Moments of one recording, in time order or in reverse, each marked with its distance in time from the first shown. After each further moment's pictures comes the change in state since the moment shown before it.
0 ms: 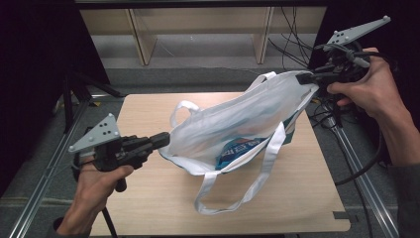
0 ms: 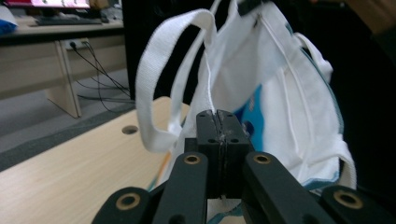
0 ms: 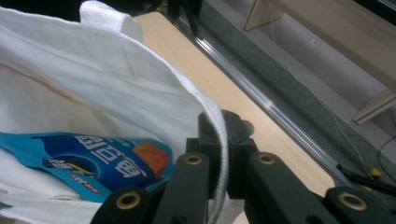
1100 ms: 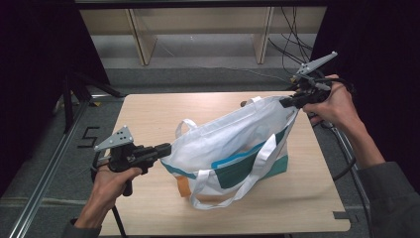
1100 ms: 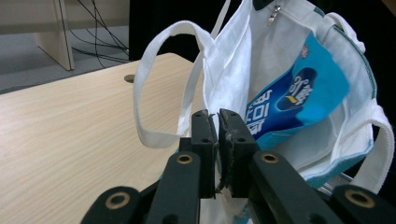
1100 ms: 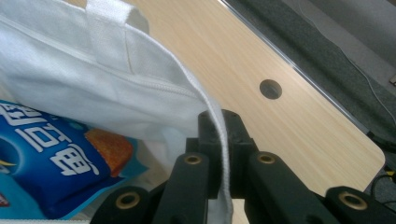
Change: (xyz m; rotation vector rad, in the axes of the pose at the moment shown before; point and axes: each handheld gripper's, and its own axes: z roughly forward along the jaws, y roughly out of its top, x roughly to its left) left arm 0.042 -0.073 0.027 0.136 -0.004 -0.143; right arm -0.004 -0.042 0.084 0.145 0.049 0.058
